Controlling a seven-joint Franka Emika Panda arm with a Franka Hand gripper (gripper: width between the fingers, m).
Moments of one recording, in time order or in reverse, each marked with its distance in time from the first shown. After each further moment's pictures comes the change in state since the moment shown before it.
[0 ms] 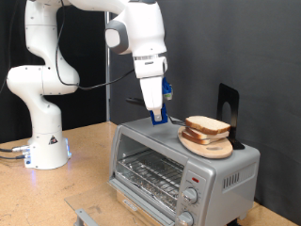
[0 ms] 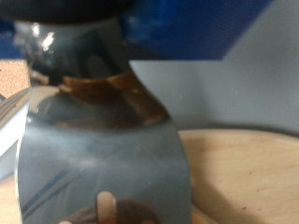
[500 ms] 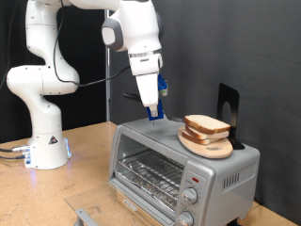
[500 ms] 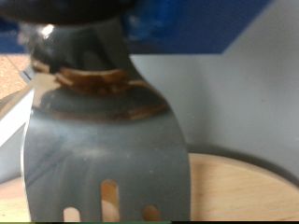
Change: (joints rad) arm 0.001 -0.080 -0.007 -0.057 0.078 -0.014 -0.070
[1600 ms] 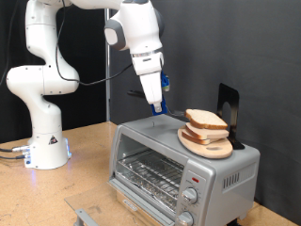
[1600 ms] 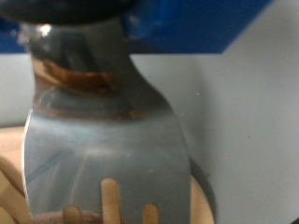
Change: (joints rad) arm 0.052 -0.082 -0.003 -0.065 0.147 -0.024 -0.061
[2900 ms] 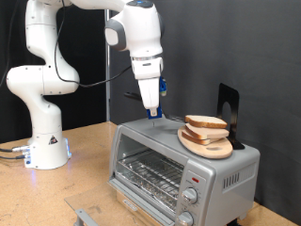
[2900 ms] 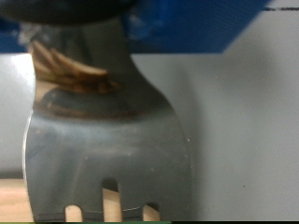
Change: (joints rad) arm -0.008 0.026 0.004 0.016 -0.061 -0.071 0.024
